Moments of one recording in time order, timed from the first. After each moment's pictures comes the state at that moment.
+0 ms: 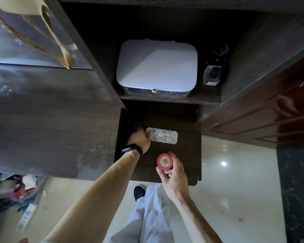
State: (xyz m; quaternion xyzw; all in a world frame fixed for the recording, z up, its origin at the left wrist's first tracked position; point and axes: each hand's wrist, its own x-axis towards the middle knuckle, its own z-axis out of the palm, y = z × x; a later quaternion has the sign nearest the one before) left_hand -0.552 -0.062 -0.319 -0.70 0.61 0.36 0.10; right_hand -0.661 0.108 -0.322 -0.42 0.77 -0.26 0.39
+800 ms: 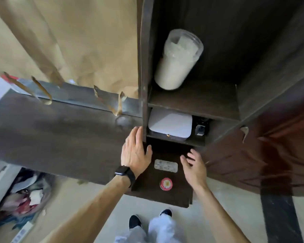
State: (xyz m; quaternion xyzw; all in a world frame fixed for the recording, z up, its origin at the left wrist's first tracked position) left_hand -0.488 -0.037 -0.075 -0.64 0.72 0.16 -0.22; right_hand -0.700 0.022 -0.102 -0.38 0.79 -0.32 0.37
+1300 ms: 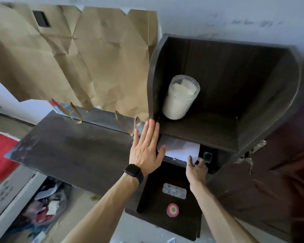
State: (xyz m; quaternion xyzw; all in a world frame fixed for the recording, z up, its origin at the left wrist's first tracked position) left_hand -0.506 -0.071 0.003 -0.57 0.78 -0.06 -0.25; right_hand -0.696 -0.056 -0.071 -0.30 0.81 -0.33 0.38
